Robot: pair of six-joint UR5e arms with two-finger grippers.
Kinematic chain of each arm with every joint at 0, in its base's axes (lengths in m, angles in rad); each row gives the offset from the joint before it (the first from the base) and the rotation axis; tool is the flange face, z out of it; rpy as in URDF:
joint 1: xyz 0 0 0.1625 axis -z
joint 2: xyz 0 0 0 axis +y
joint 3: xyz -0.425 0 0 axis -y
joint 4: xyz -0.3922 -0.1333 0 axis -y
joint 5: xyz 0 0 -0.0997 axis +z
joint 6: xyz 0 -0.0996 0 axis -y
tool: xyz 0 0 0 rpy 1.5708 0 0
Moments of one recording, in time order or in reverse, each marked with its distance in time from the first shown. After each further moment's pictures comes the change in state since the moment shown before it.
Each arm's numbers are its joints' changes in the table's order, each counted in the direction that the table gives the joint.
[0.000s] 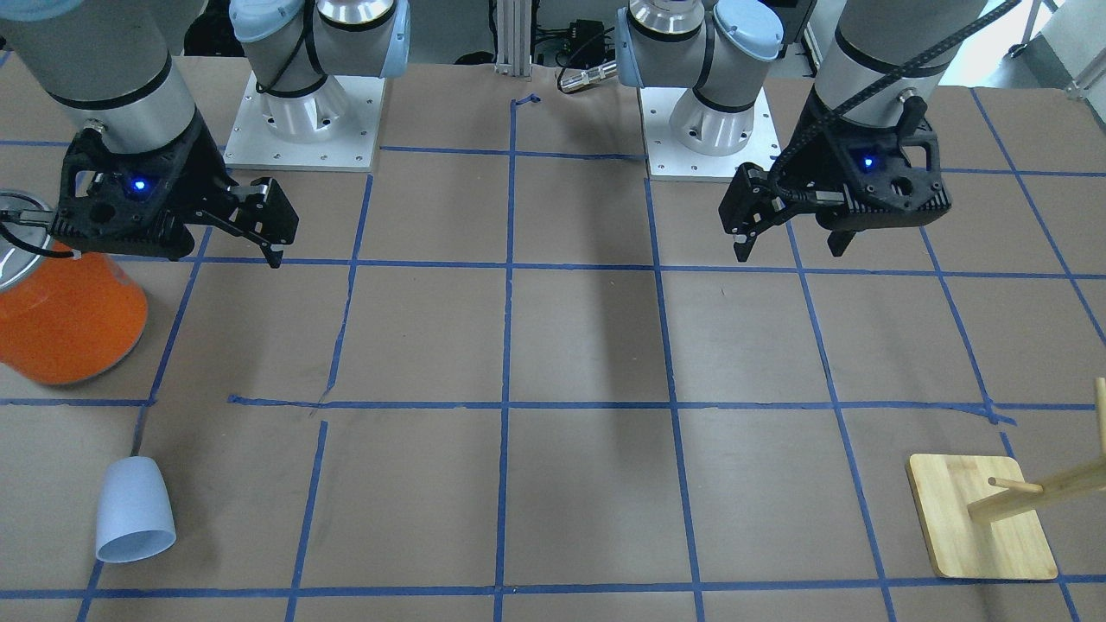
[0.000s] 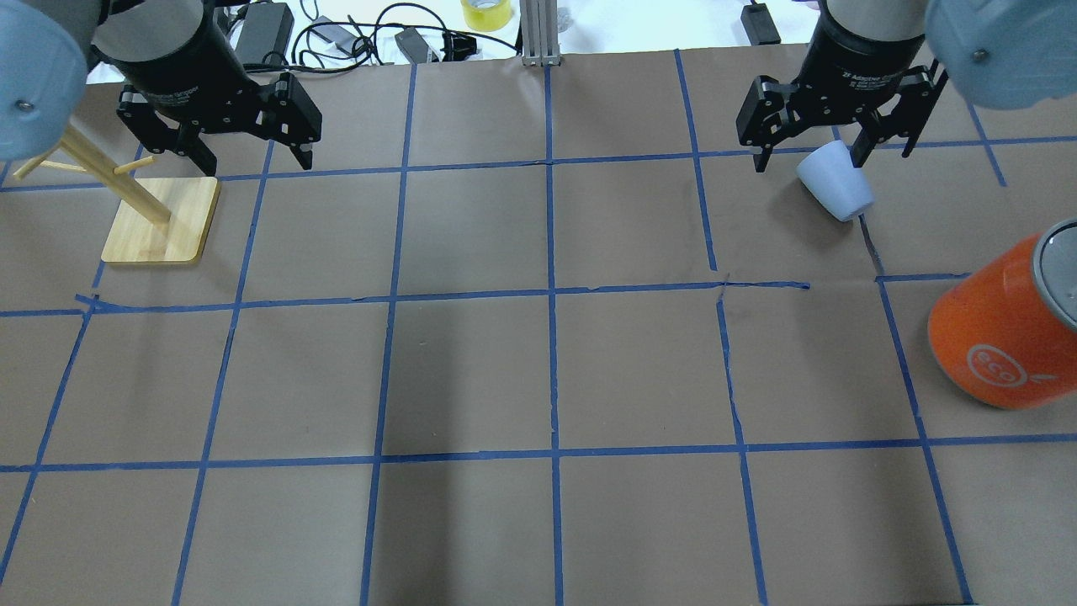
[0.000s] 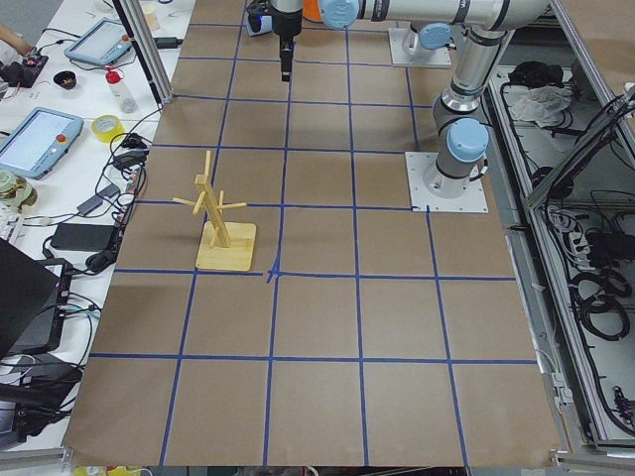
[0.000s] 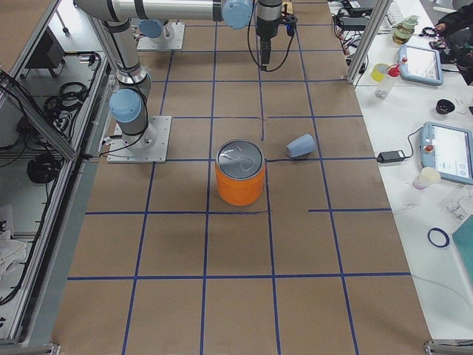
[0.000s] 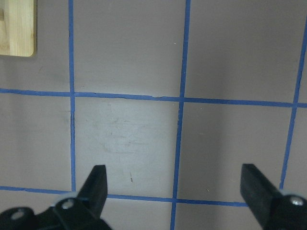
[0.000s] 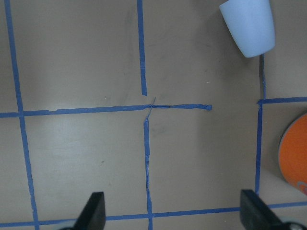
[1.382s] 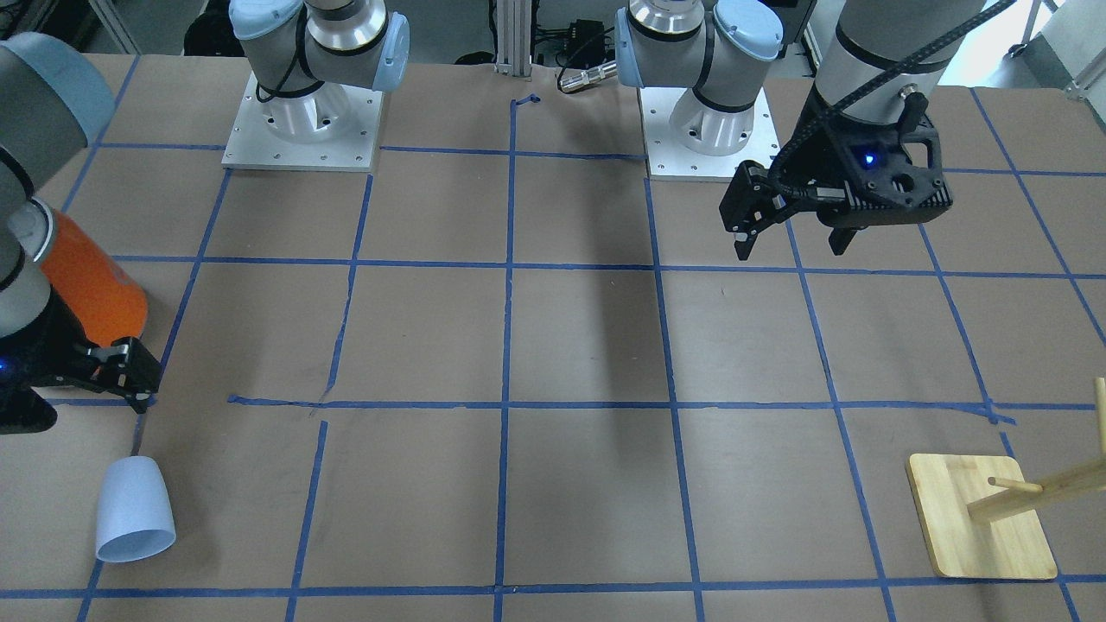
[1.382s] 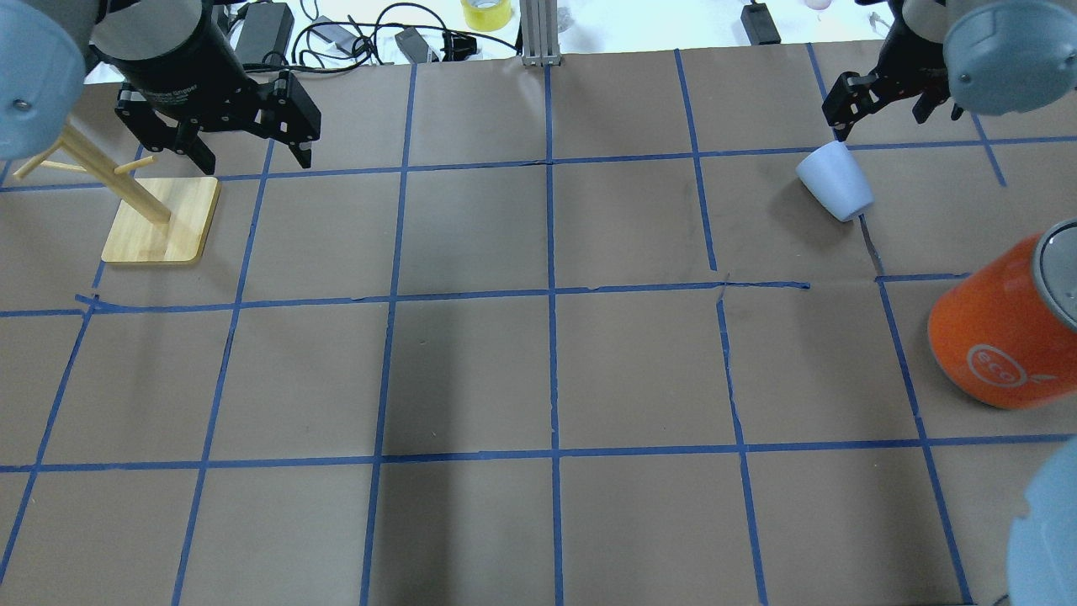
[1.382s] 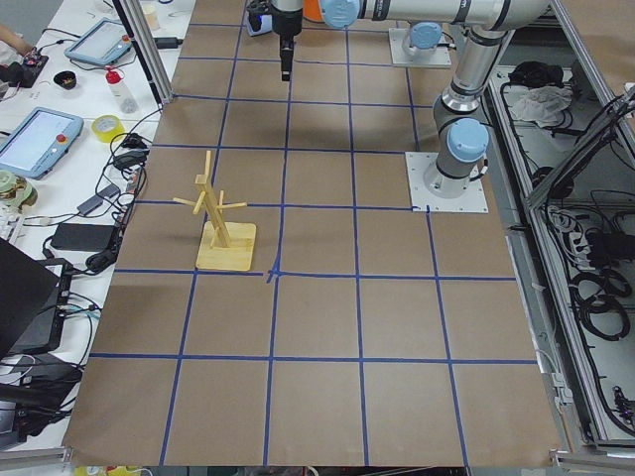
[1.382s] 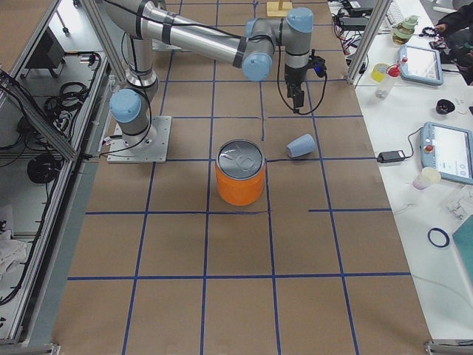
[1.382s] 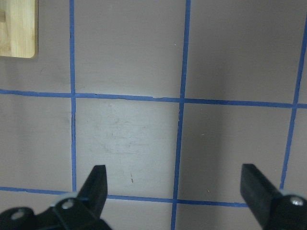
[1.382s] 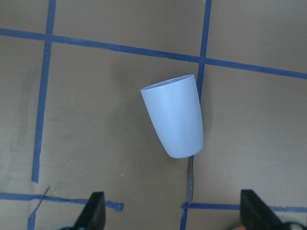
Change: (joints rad) left arm 0.000 -0.002 0.002 0.001 -0.001 0.002; right arm 0.191 -0.233 0.034 -0.414 0.056 -0.366
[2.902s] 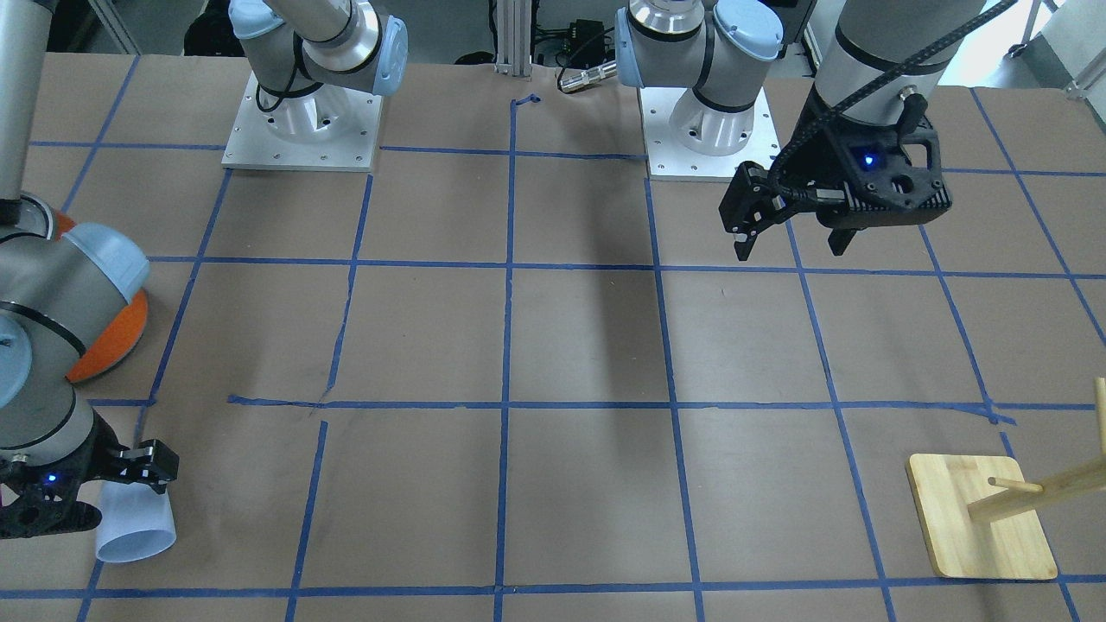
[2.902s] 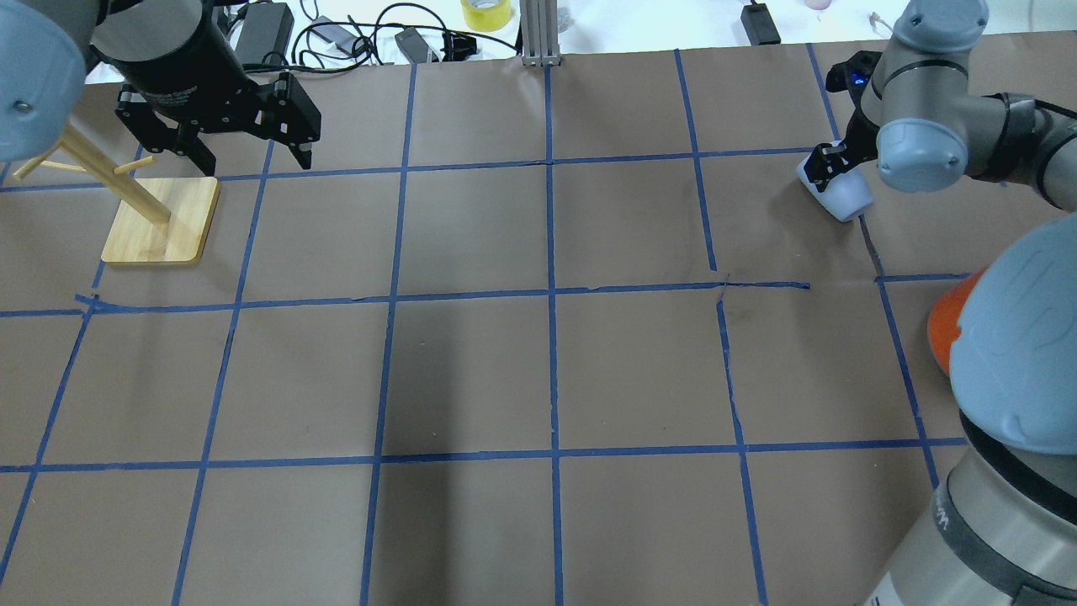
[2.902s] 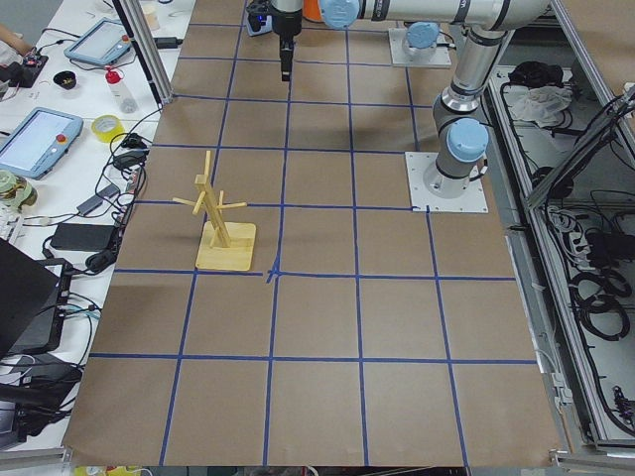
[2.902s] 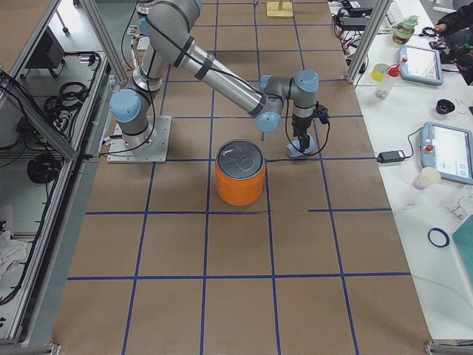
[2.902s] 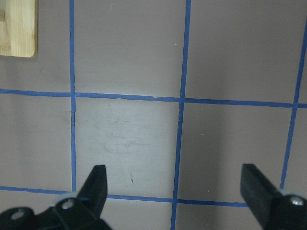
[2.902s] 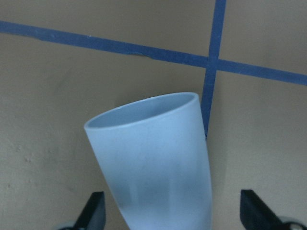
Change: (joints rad) left arm 0.000 0.000 -0.002 0.000 0.000 -0.002; right arm 0.056 -0.244 0.058 -0.296 0.000 -0.078
